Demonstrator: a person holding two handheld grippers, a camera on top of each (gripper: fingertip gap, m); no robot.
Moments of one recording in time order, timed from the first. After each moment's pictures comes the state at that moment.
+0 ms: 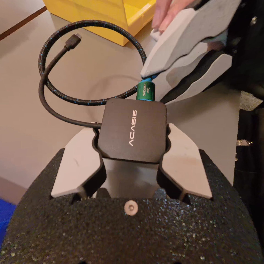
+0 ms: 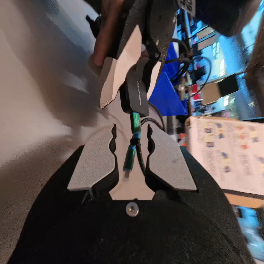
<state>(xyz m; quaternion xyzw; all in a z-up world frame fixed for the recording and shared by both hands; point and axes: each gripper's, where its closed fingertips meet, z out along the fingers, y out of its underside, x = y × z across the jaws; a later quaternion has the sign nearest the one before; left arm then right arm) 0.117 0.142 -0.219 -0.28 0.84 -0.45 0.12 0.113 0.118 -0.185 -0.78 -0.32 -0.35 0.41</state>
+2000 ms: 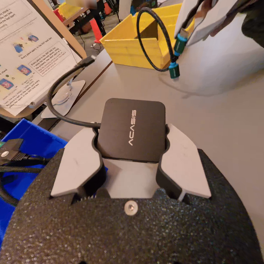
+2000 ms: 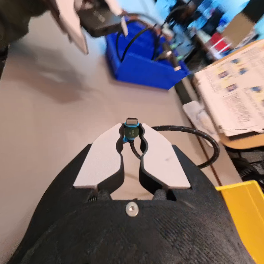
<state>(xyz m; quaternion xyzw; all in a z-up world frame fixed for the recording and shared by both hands) 0.114 0.219 -0.143 -0.24 0.80 -0.44 0.32 0.150 0.055 -0.131 -0.84 -0.10 -0.20 0.50</state>
